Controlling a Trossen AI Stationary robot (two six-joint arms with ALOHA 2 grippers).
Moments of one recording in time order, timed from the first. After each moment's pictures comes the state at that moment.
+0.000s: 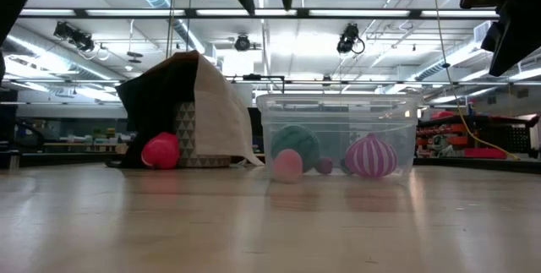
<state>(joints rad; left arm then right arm) -0.30 2.15 2.29 -1.57 -0.85 -1.40 0.53 0.84 0.70 -0.97 0.31 0.89</state>
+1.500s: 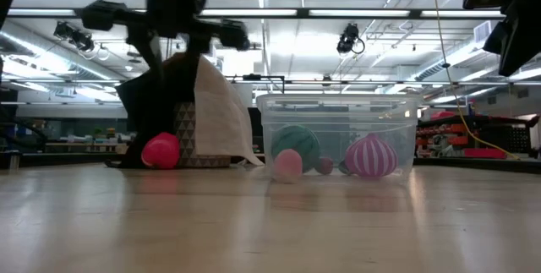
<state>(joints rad) -0.30 1.93 1.55 -1.57 -0.63 -2.23 0.53 0.84 0.70 -0.97 0.26 0.87</state>
